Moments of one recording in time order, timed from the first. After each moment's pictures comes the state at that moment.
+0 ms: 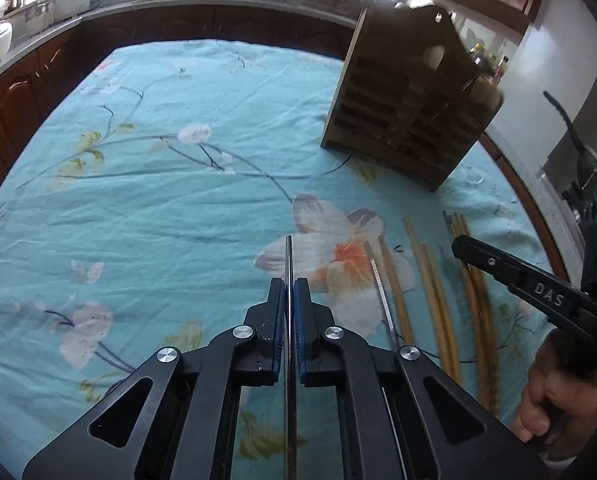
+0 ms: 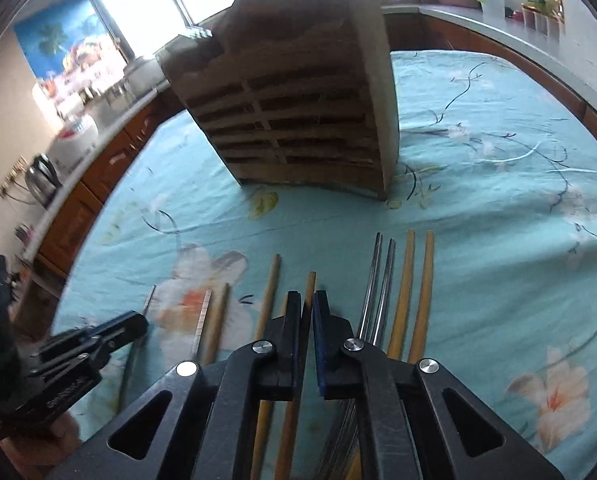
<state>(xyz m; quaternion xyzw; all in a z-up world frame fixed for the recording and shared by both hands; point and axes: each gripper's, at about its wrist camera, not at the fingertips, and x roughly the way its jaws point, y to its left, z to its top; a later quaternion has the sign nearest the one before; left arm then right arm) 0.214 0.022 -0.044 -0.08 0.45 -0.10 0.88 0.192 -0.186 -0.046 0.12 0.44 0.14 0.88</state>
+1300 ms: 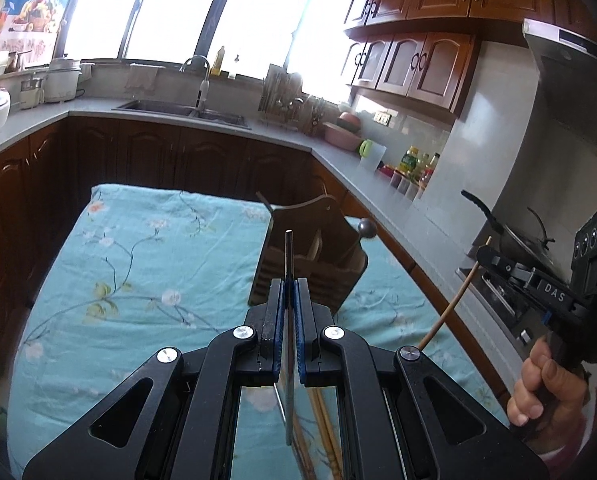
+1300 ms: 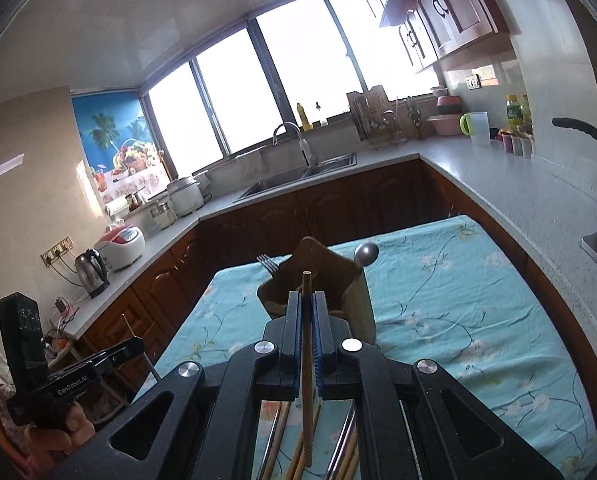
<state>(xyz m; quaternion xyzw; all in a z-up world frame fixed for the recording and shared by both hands) 0.162 0.031 0.116 -0.12 0.26 -0.15 0.94 0.121 -0.248 0.125 0.14 0.21 0.15 0.95</state>
